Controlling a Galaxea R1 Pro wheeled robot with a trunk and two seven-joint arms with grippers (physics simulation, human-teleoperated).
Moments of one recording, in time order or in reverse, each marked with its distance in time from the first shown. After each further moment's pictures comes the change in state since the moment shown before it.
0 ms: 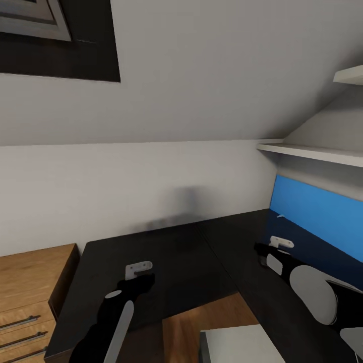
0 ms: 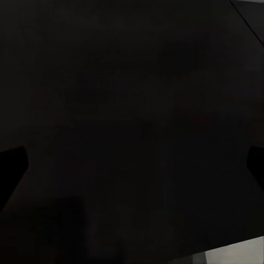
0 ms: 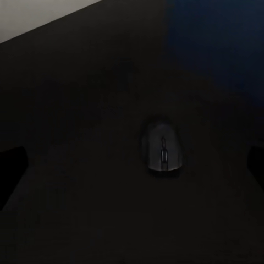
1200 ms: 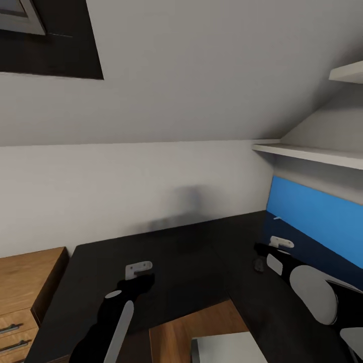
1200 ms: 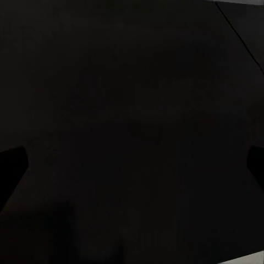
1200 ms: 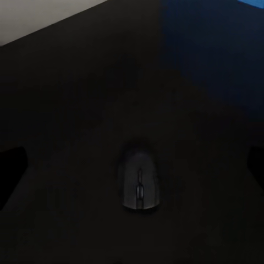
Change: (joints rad) left arm 0.000 0.000 0.000 0.000 0.000 0.000 0.000; right arm 0.000 -0.001 0.000 0.000 0.000 0.000 0.000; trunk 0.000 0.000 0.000
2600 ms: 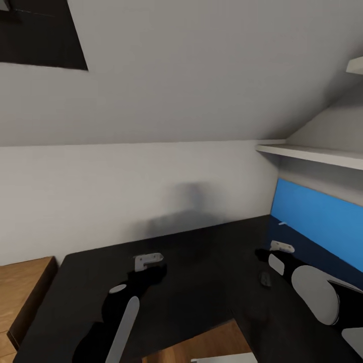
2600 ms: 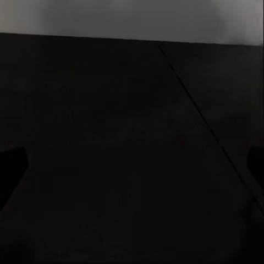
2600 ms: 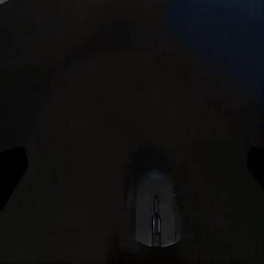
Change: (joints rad) left arm 0.000 -0.007 -0.098 -0.127 0.079 0.050 -0.001; right arm 0.002 -0.010 -0.006 -0.005 -0.003 0.150 -0.003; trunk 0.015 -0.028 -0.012
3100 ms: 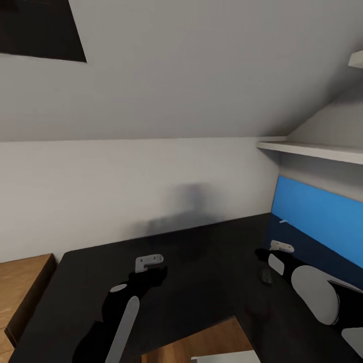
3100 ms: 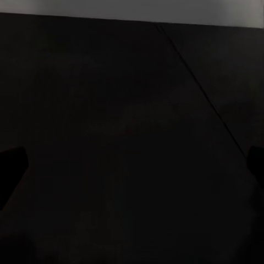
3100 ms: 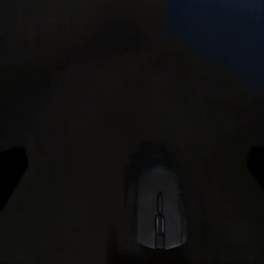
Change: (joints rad) left arm 0.000 0.000 0.000 -0.003 0.003 0.041 0.001; right arm 0.000 0.001 -0.002 0.001 -0.001 -0.005 0.002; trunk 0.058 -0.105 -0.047
